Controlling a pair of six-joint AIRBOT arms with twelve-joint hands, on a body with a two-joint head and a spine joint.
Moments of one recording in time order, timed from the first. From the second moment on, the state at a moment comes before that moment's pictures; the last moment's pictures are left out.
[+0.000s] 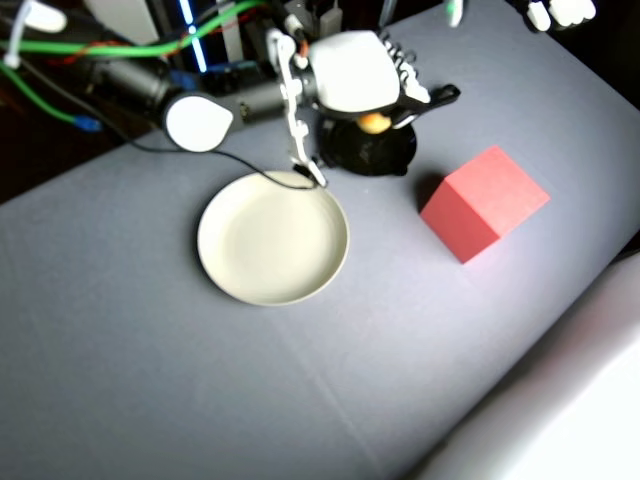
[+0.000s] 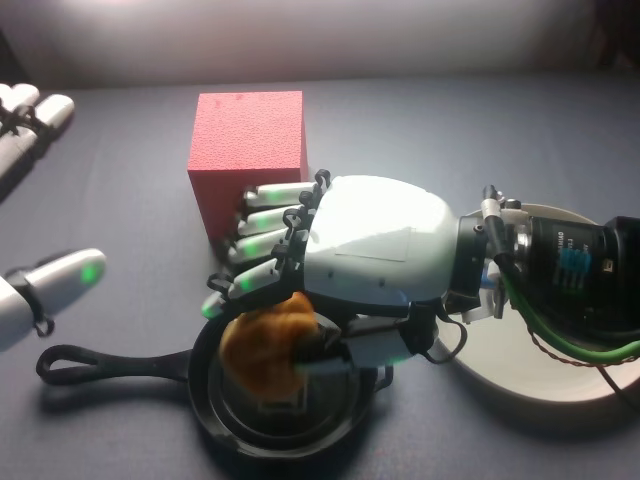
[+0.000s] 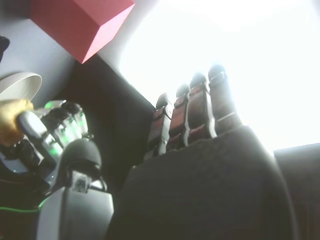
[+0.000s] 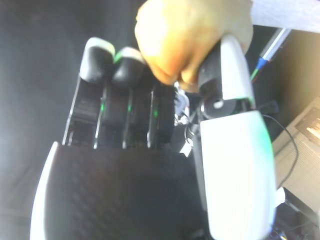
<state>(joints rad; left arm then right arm) 1.16 -0.72 0.78 -0.43 -1.46 1.15 -0.49 -1.37 1.27 -0.60 0.78 -0.60</state>
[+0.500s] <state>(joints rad) 1.20 -0.72 0.77 -0.46 -1.52 1.12 -0.56 -1.26 1.23 -0.52 0.79 -0.60</state>
